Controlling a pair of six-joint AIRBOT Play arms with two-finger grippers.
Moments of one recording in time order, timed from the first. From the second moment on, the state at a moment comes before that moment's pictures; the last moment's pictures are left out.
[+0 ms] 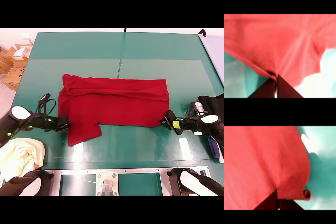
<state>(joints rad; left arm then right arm) 0.02 -0.99 0.57 0.96 -1.02 -1.42 -0.34 -1.09 0.45 -0.85 0.84 1.52</state>
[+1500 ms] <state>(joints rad) 0.04 -1.67 1.54 1.00 -0.85 -1.40 -0.27 -1.79 1.49 -0.90 0.93 1.59</state>
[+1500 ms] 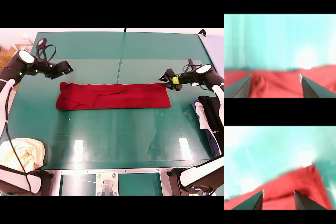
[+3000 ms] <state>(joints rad) -0.48 -1.92 1.67 0.94 -0.82 -1.39 -0.32 -1.77 1.77 -0.87 1.65 1.28</state>
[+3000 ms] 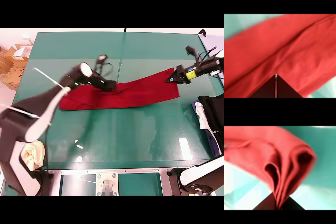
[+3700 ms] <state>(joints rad) -0.57 -2.06 1.86 0.83 -0.87 -1.38 -0.31 -1.54 1.78 -0.81 1.72 1.33</state>
